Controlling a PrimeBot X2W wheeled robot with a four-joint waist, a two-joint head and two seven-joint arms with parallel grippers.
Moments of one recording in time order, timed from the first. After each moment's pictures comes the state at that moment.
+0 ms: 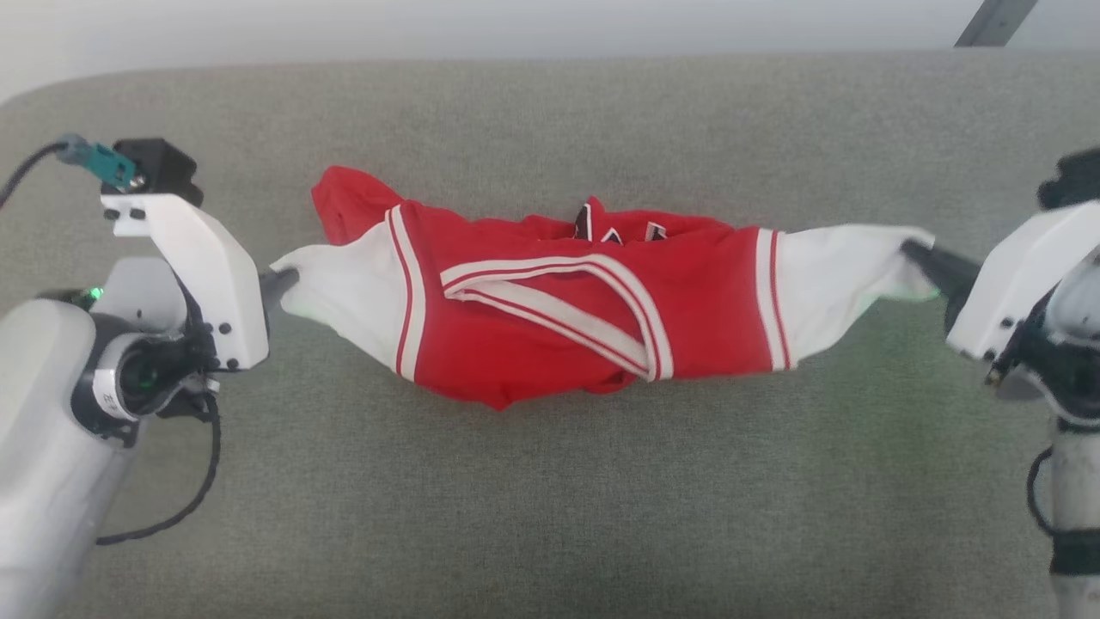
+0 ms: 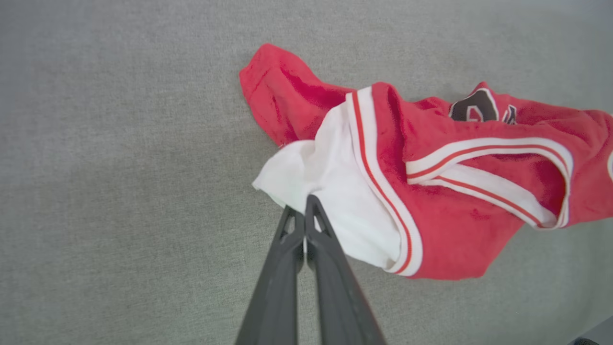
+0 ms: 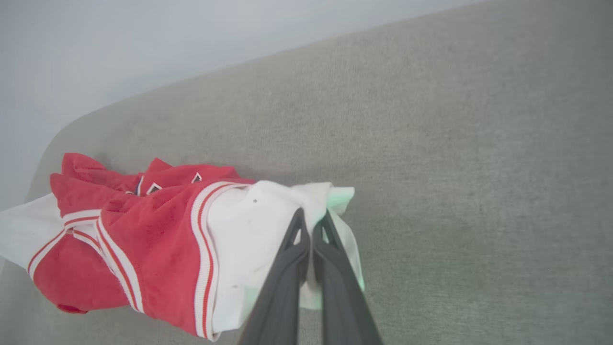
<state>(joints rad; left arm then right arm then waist) -0.67 0.63 -0.45 0.23 -1.01 0.14 0.73 -0.50 -0.19 -0.17 0.18 0.55 0.13 0.82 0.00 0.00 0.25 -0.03</state>
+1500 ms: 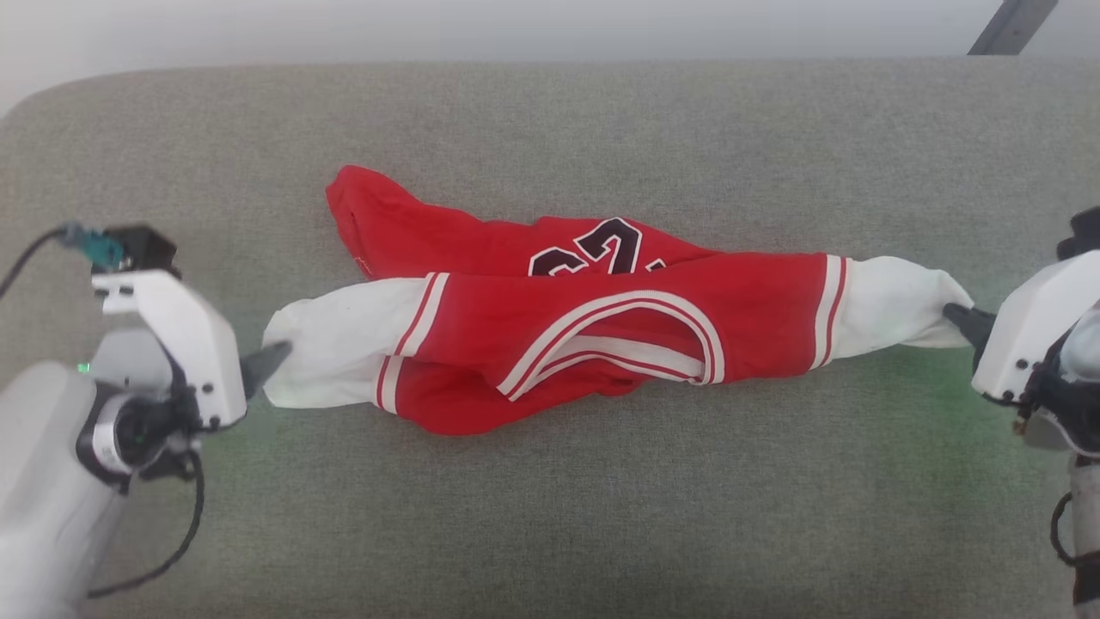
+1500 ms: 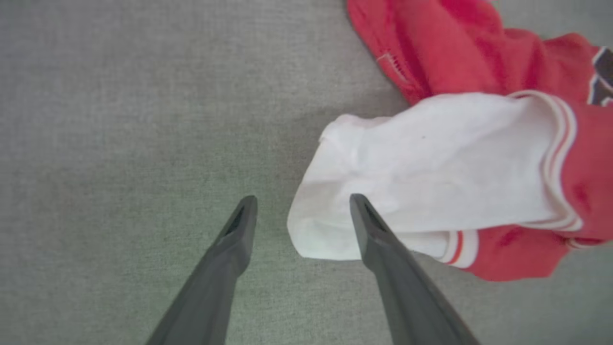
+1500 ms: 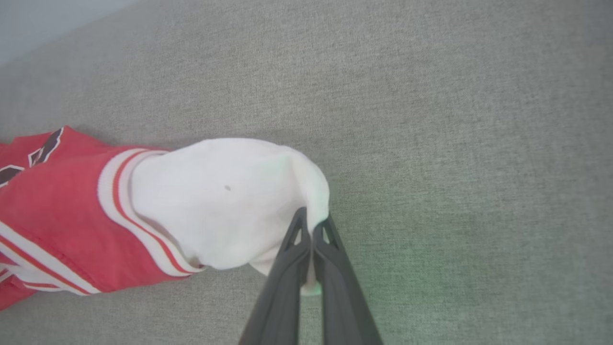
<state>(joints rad) -0.60 0.63 -0.47 0.42 -1.00 0.10 0.65 -0.48 -0.24 -0.21 0.32 0.46 0.13 0.79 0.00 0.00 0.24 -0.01</state>
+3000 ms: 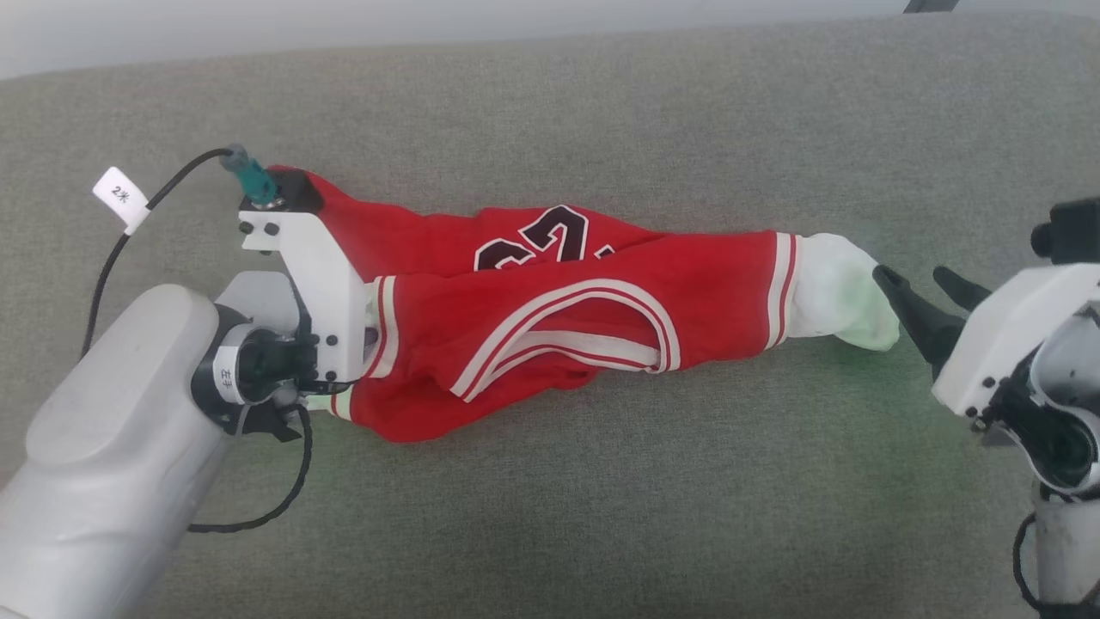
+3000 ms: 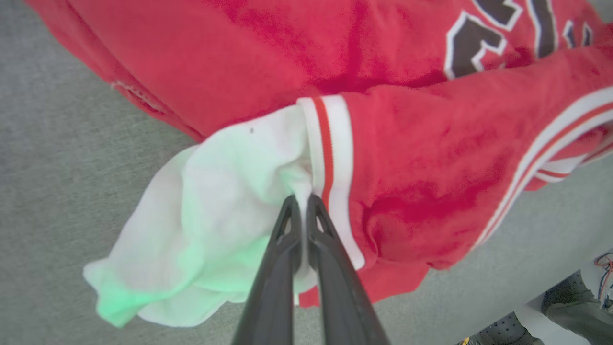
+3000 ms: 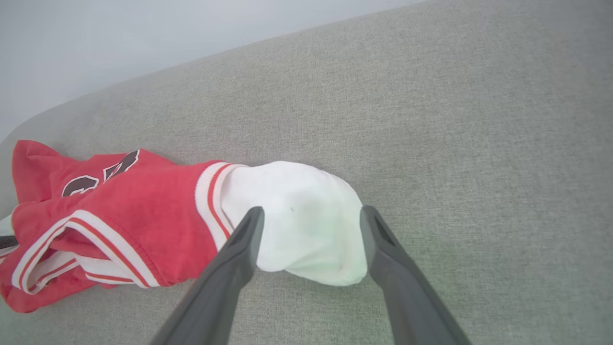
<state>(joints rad) -0.78 0.52 -0.62 0.35 -0.98 0.21 0.93 -0.38 -0.17 -0.15 0.03 0.49 0.13 0.72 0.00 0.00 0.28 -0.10</state>
